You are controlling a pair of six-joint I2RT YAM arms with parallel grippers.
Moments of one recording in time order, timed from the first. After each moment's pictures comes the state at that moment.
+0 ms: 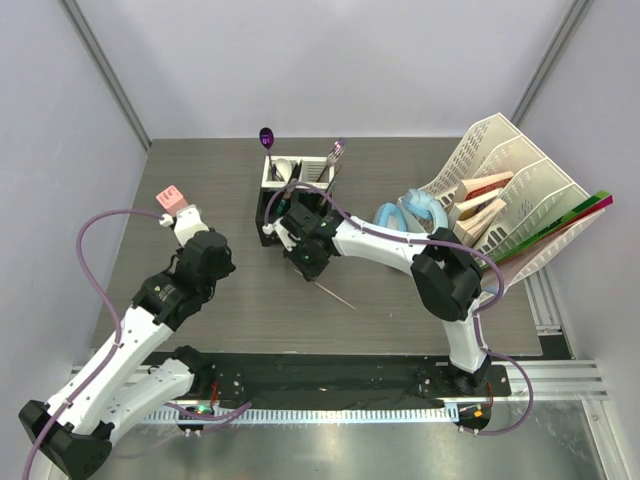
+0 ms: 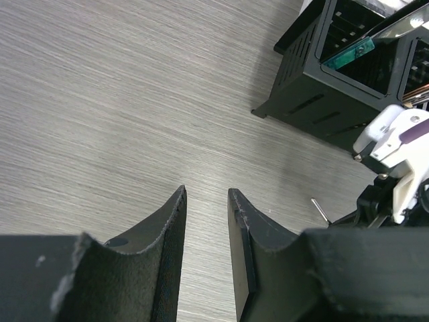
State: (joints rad) left arm -0.56 0.79 0.82 -0.72 -0.58 -0.70; right arm 0.92 2.01 1.55 -0.71 -0.09 -0.03
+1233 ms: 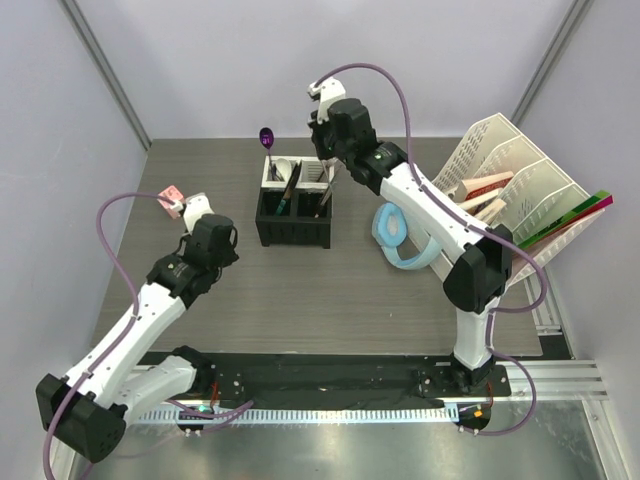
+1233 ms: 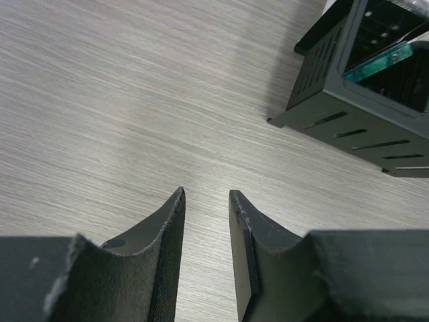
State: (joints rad) left arm -0.47 0.95 0.85 -0.65 -0.53 -0.62; right arm 0.66 1.92 1.96 -0.35 0.15 0.02
